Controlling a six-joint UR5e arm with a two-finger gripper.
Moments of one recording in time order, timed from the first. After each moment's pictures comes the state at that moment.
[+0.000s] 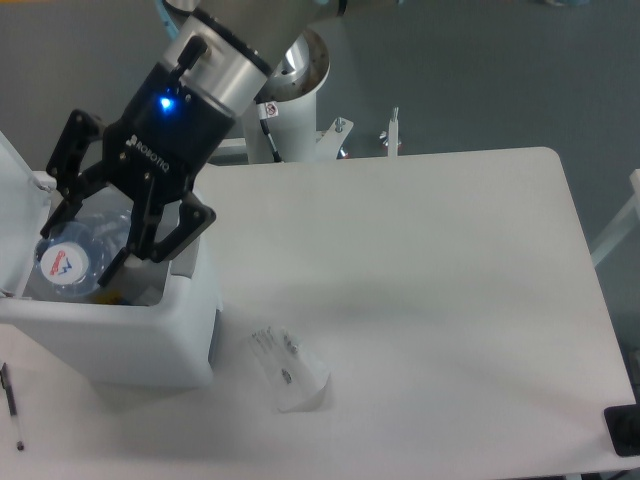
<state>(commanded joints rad) 2.29 -1.78 -1.40 -0.86 0.70 0.55</state>
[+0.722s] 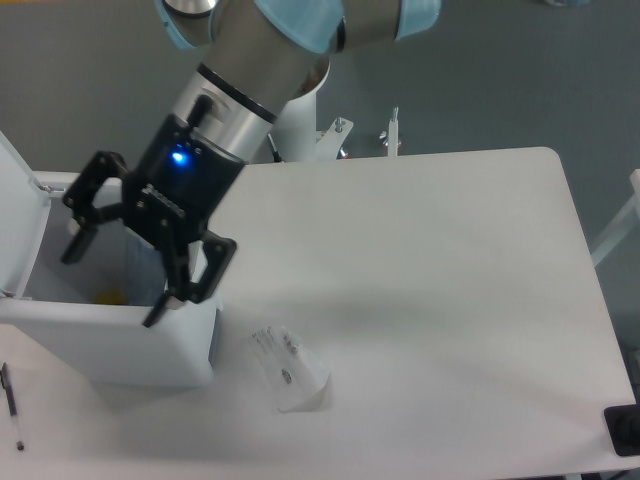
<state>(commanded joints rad) 2.37 -1.83 -1.40 -0.85 0.73 0.54</state>
